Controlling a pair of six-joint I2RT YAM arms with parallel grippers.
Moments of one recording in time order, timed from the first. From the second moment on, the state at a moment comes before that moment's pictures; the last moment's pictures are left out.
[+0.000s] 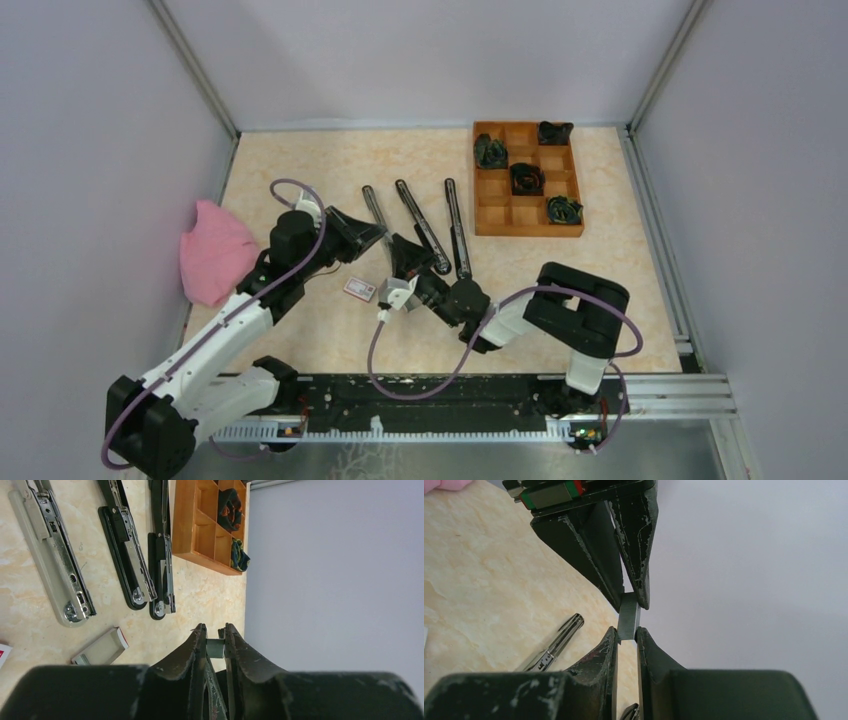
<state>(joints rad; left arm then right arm) -0.50 0.95 0.66 0.01 0.12 -1.16 1.13 1.76 0.58 1.47 0.24 -1.05</state>
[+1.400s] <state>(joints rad) -0.50 0.86 0.65 -0.22 -0.10 -0.75 0.85 1.36 0.75 0.24 0.14 -0.05</state>
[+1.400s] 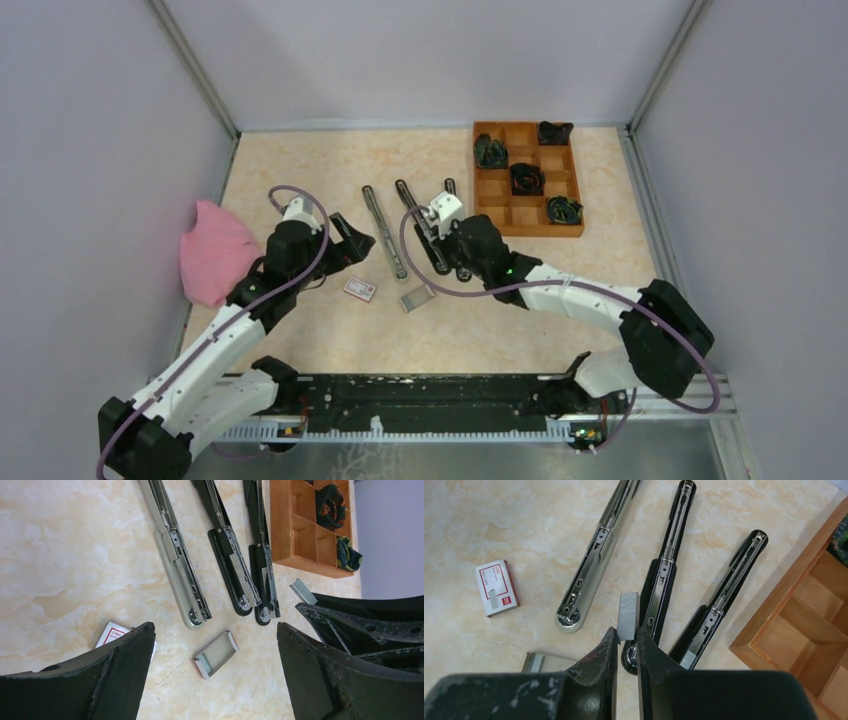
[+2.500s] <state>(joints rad) -0.46 0.94 0.60 -0.21 0.01 -0.69 0.75 1.63 0.98 -0.08 0.13 0.21</state>
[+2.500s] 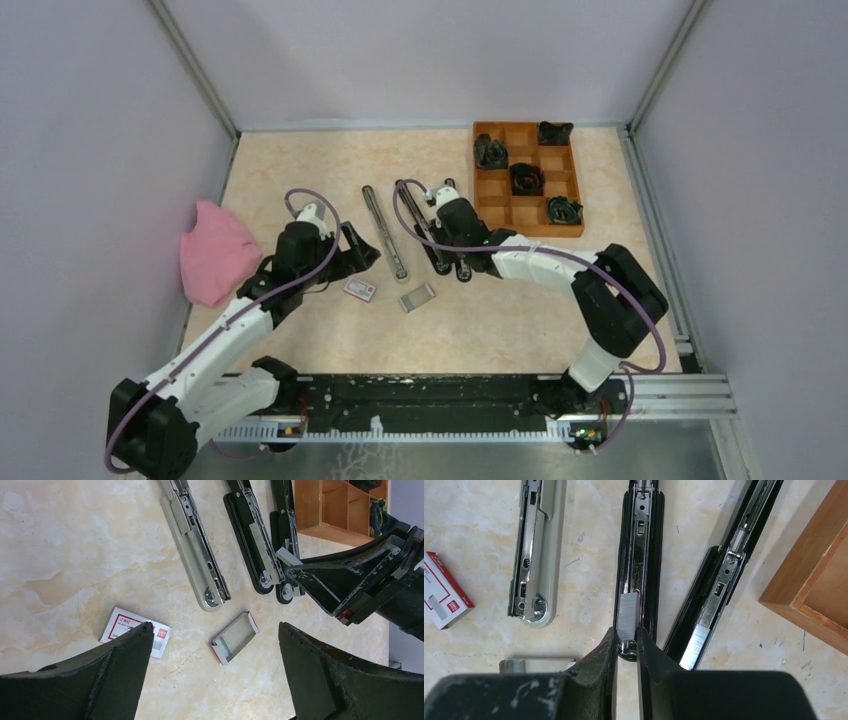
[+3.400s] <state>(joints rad) -0.45 0.96 0.58 -0.19 0.04 -0.69 0.74 1.71 1.03 -0.13 0.14 0.25</state>
